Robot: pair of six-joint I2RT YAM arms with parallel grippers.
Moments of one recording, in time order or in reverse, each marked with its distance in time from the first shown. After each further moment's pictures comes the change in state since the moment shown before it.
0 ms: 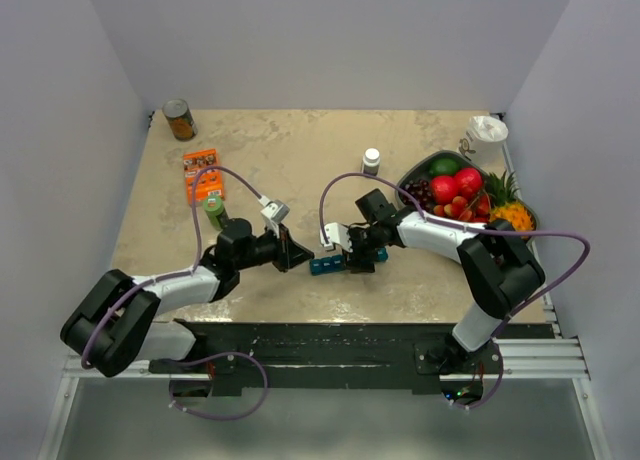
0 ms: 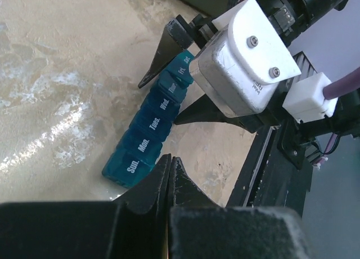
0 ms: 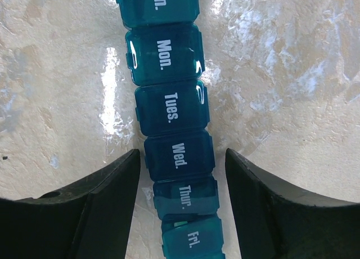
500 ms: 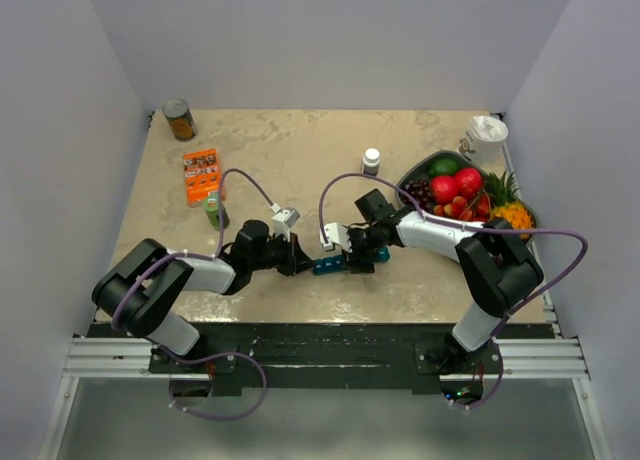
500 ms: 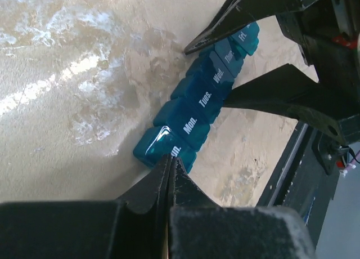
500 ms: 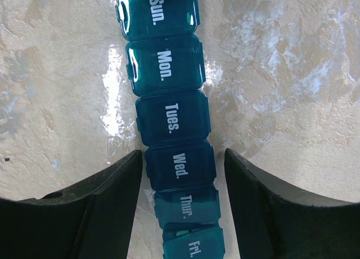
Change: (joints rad) left arm -0.033 0.248 0.035 0.002 -0.078 -0.037; right arm 0.000 0.014 0.002 0.000 0.000 0.006
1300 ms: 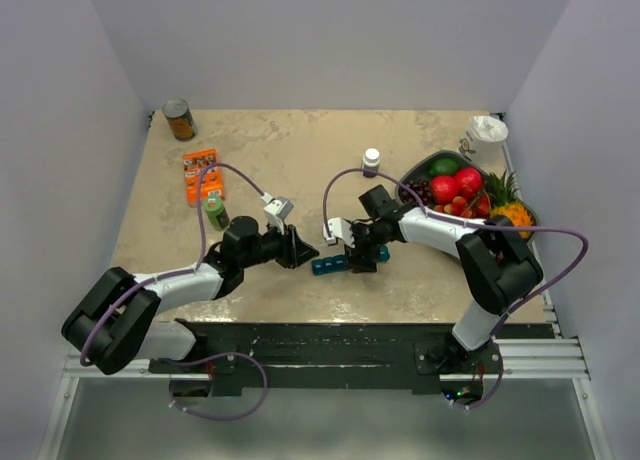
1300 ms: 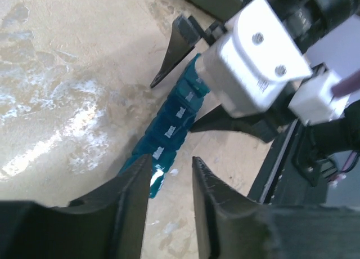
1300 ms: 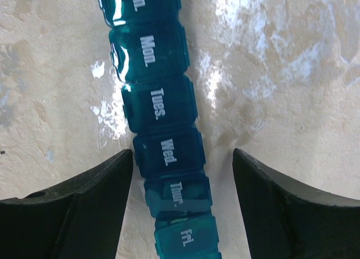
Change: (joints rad) left arm -0.006 -0.226 0.009 -0.048 -0.040 0.022; right arm -0.032 0.013 0.022 -0.023 -0.017 0.008
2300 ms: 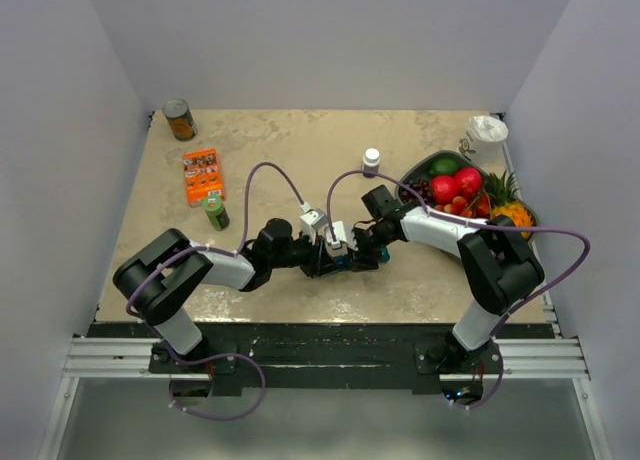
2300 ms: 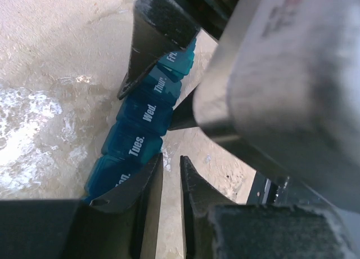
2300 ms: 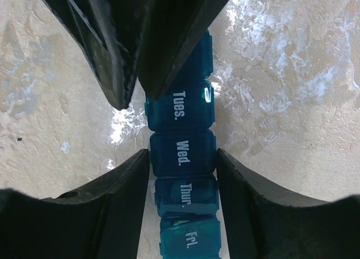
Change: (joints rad) left arm -0.137 0.327 0.120 0.115 0.058 0.076; right arm -0.024 -0.004 0.000 -0.052 -0.097 -0.120
